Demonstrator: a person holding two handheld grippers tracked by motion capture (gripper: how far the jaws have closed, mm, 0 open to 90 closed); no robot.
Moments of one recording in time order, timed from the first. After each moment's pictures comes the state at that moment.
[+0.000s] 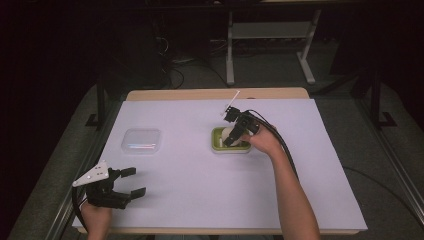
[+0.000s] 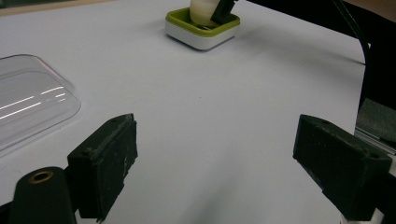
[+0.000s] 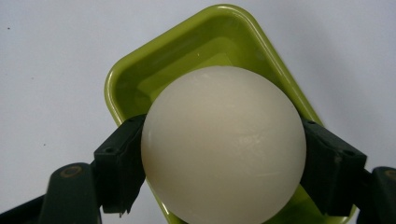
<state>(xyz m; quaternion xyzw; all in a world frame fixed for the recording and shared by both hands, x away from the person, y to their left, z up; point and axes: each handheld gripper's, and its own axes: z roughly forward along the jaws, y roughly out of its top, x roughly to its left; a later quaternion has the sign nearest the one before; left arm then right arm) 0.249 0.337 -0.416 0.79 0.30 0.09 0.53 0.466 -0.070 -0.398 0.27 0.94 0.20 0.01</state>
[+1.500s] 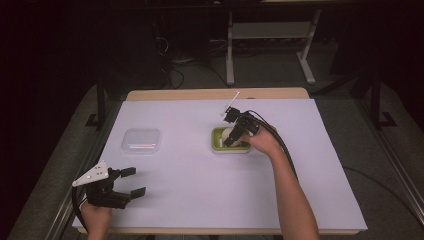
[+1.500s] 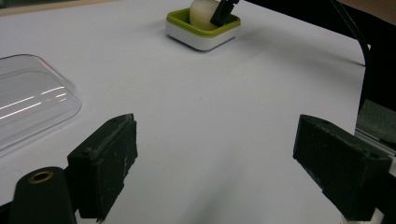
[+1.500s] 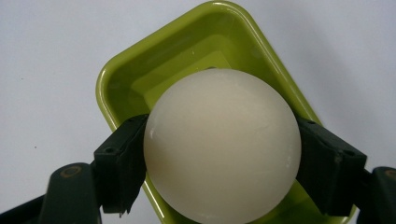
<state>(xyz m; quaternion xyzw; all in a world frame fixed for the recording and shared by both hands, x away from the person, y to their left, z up) 0.249 0.337 -0.416 0.79 0.30 0.09 0.53 0.466 -0.070 -0.401 0.28 0.94 0.19 0.01</state>
